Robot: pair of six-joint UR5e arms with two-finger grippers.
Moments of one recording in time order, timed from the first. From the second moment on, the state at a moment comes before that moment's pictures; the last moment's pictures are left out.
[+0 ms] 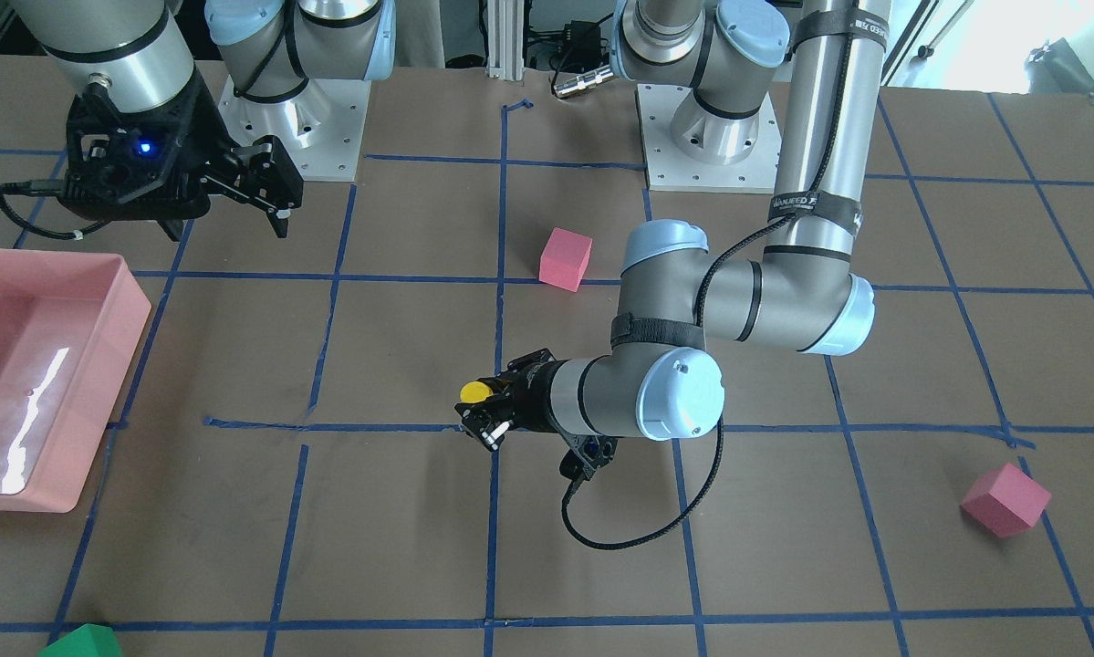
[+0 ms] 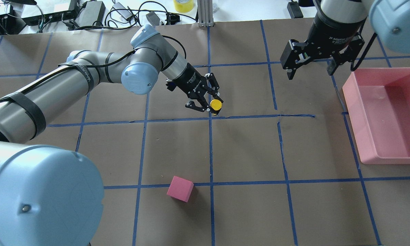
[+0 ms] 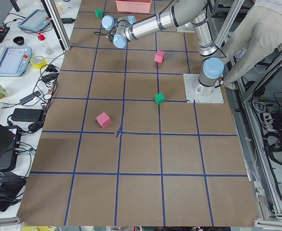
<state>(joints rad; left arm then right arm) -1.73 -2.16 -1.55 -1.28 0.87 -1.00 1.58 -1.55 1.53 -1.53 -1.58 -0.06</state>
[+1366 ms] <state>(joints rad) -1.72 -2.15 -1.57 -1.31 0.96 -1.01 1.58 -1.55 1.53 -1.53 -1.58 -0.06</state>
